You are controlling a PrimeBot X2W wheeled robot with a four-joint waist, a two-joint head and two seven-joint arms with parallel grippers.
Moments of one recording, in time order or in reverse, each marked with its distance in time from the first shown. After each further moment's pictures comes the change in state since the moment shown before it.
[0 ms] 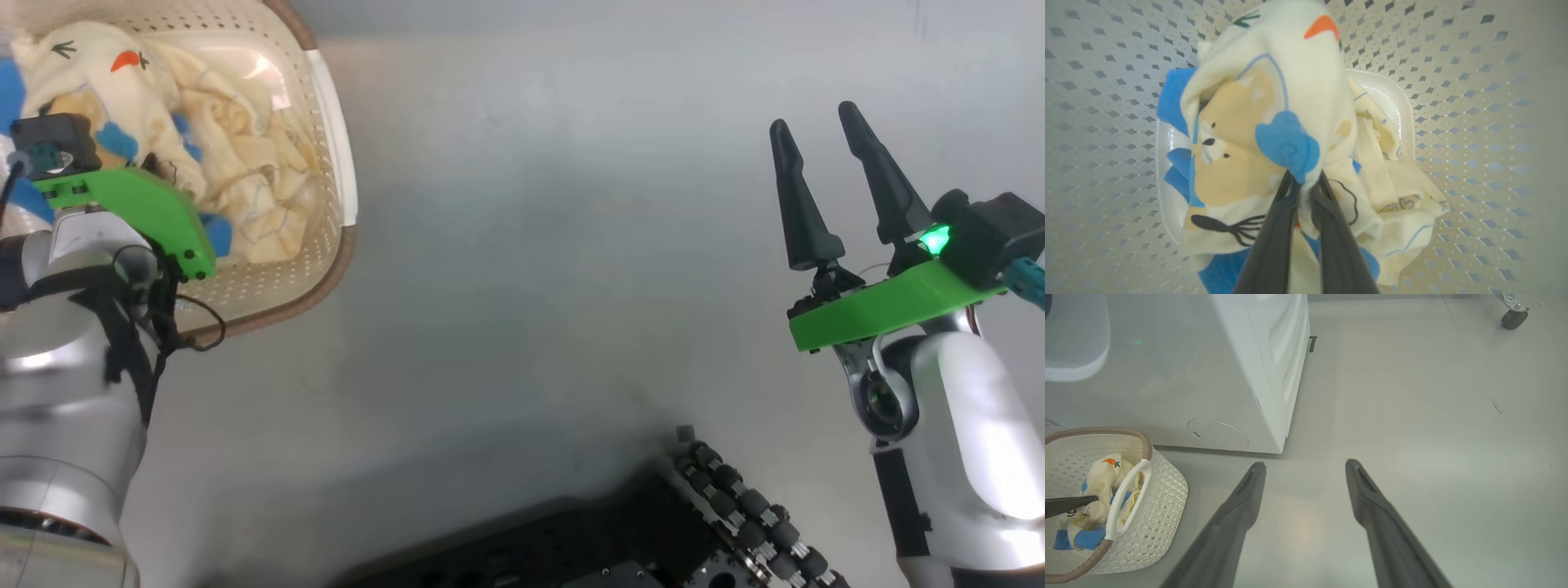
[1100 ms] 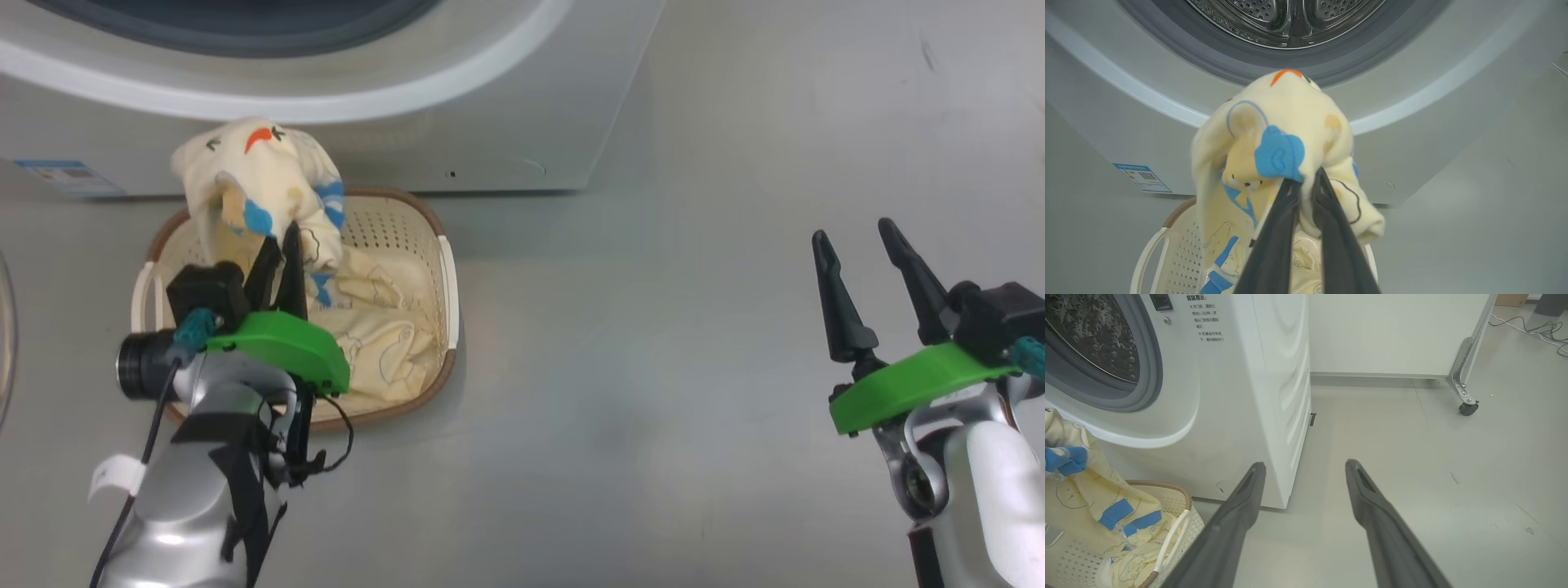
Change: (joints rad) left arm 0.451 -0.052 0.040 -0.612 0.140 0.125 -0.209; right arm 0.171 0.000 -0.130 0.008 -0.114 0.000 0.076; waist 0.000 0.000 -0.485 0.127
